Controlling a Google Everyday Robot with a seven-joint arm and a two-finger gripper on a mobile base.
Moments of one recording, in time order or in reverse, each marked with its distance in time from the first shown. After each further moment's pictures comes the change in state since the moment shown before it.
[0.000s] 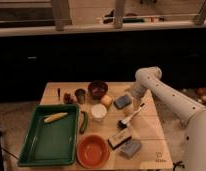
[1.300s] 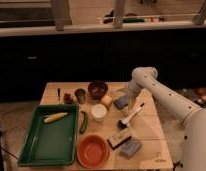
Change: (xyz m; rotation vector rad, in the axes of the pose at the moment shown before) arm -0.041 -0.019 0.005 0.021 -0.112 -0.166
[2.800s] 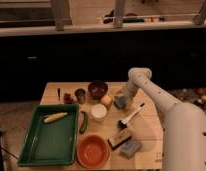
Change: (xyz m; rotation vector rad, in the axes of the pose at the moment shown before) arm 0.025 -0.005 0.046 -0.073 -0.012 0.061
